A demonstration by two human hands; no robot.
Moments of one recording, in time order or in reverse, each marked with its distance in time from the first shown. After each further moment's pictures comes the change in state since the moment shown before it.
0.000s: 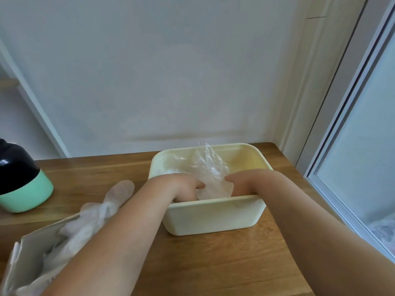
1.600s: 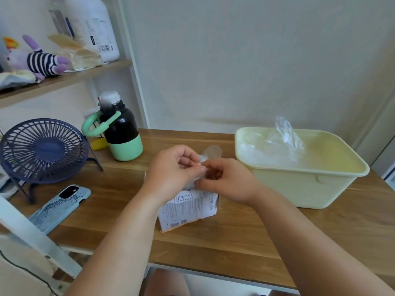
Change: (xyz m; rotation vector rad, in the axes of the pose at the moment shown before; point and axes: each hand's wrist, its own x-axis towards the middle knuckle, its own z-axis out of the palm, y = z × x) left_hand -0.157 -0.112 0.090 -0.933 1.014 0.005; right_hand -0.039 -0.175 0.085 0.602 0.426 -0.768
